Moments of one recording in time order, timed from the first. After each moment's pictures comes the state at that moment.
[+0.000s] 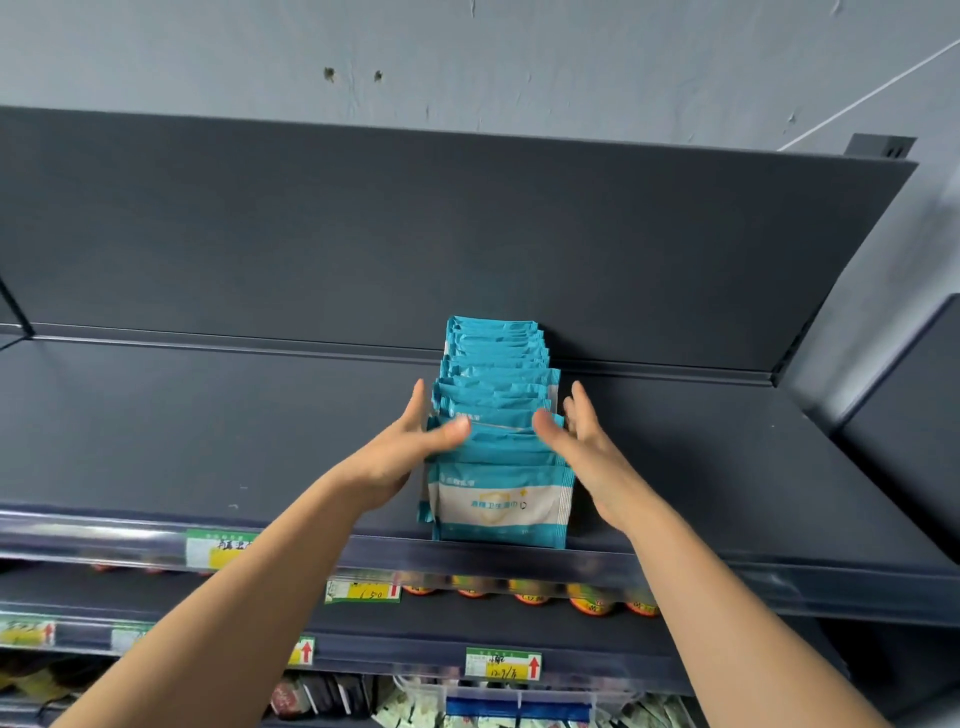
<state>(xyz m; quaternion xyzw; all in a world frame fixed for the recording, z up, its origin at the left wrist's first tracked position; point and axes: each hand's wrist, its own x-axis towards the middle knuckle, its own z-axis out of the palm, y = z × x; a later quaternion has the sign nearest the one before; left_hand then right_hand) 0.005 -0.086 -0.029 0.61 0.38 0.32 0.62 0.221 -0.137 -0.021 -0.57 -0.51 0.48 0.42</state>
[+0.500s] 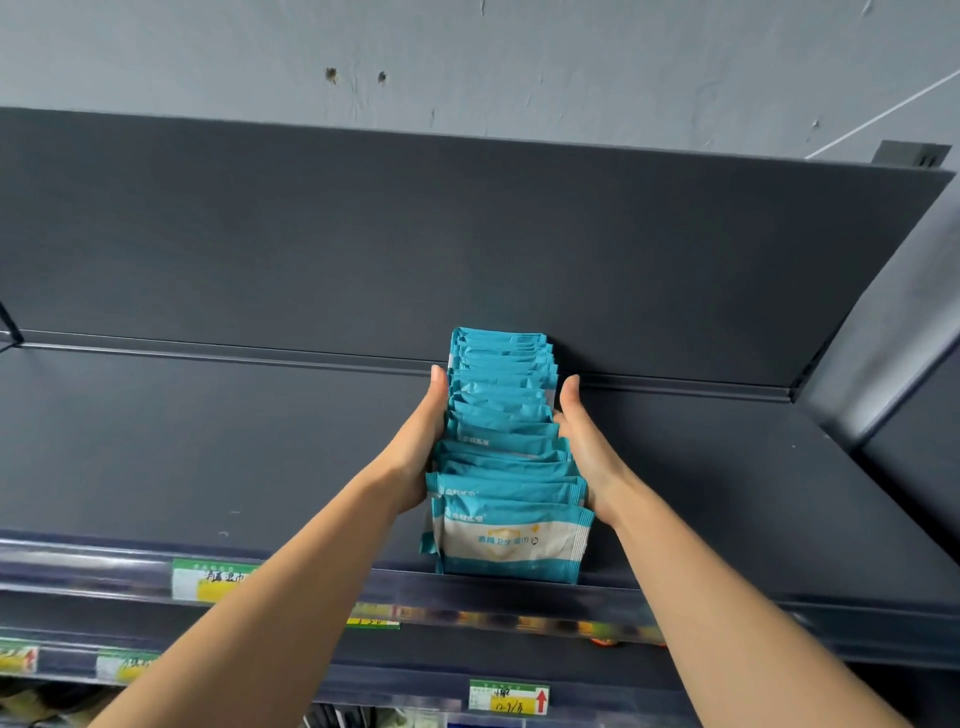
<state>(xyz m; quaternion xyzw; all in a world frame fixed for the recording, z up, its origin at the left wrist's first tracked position) 0.033 -0.060 -0.022 0.49 0.39 0.35 0.70 0.220 -0.086 -0.029 -0.51 -0.42 0.62 0.43</state>
